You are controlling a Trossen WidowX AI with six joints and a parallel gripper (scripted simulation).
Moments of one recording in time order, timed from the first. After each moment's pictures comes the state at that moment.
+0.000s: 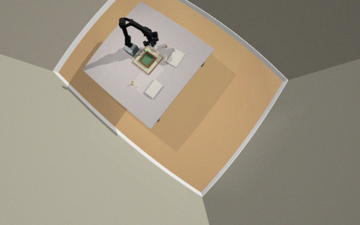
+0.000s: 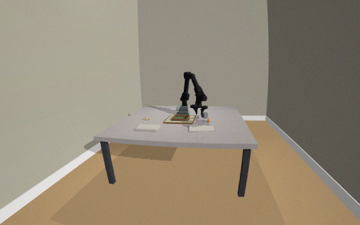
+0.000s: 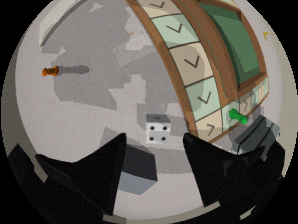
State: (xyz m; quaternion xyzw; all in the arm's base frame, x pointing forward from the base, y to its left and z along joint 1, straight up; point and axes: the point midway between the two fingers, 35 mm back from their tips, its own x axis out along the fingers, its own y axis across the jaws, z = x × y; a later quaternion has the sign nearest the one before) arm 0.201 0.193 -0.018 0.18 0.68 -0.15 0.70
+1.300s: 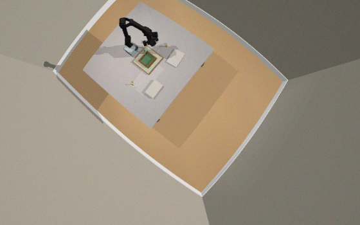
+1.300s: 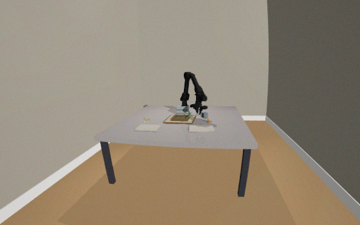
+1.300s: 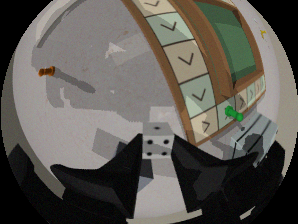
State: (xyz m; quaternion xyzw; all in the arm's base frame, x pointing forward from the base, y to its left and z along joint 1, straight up) arm 0.198 0.190 -0.015 0.17 0.69 -0.16 0.69
